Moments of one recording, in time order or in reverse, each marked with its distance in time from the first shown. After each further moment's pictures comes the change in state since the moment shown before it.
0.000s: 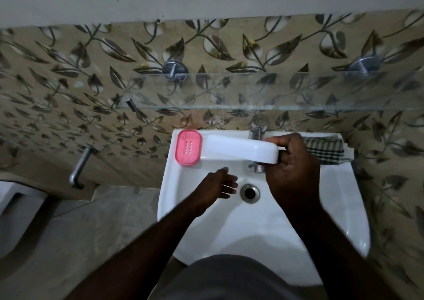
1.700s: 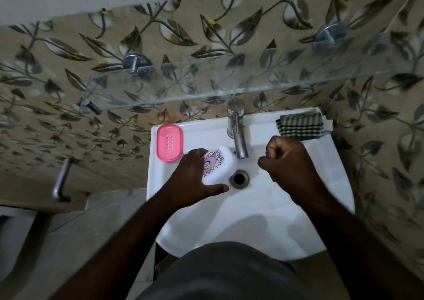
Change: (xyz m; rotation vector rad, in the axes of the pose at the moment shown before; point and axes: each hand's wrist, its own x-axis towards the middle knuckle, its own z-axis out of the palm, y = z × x) left_hand -0.033 0.026 -0.012 1.002 0.143 0.539; right_hand -0.008 0.043 -0.034 0.122 -0.289 0.506
